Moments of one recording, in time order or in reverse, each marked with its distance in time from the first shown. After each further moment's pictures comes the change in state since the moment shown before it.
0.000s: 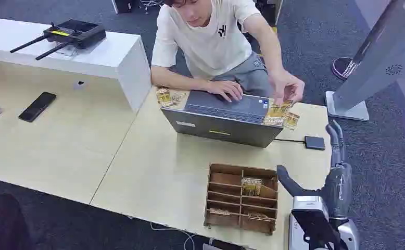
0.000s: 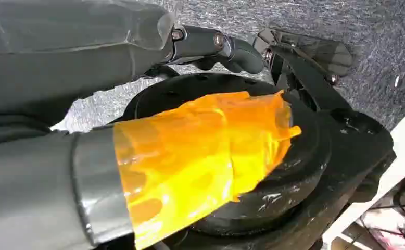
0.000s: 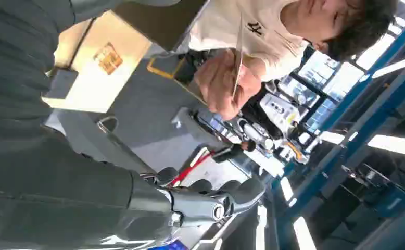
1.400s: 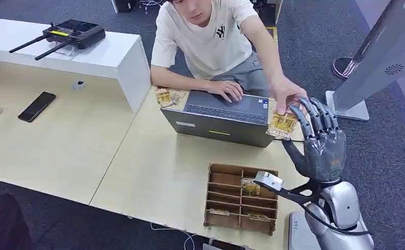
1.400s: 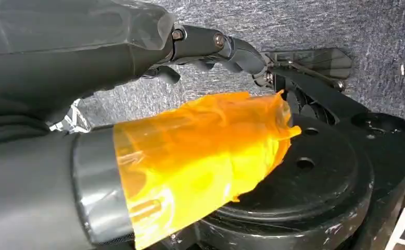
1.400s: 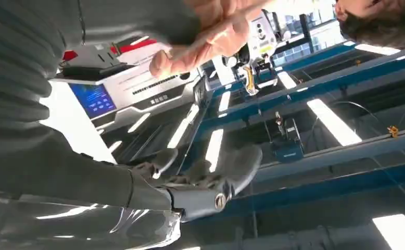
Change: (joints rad) left arm 0.030 0.098 -0.013 0.000 -0.258 -0.097 -0.054; right arm -0.326 -0.087 0.065 0.375 0.474 -0.251 -0.042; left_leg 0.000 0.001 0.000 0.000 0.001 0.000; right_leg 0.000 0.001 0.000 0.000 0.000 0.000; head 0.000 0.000
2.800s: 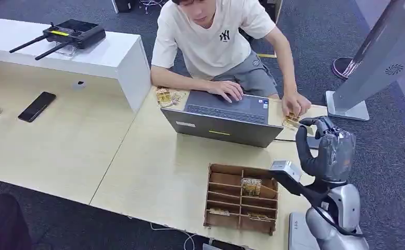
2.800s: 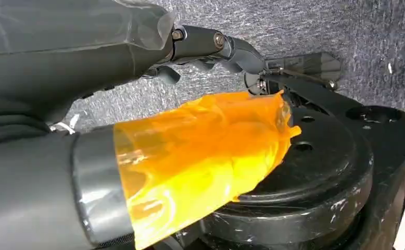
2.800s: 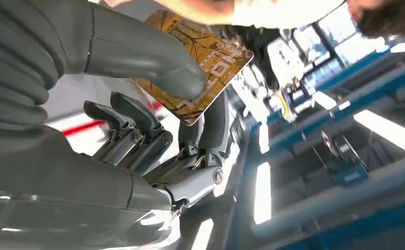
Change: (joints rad) left arm 0.008 -0.008 0.080 0.000 -0.161 0.037 -0.047; right arm 0.046 -0.008 0.007 -0.066 -0.251 0.068 0.087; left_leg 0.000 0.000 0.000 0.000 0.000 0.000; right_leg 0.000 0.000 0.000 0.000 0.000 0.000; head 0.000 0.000
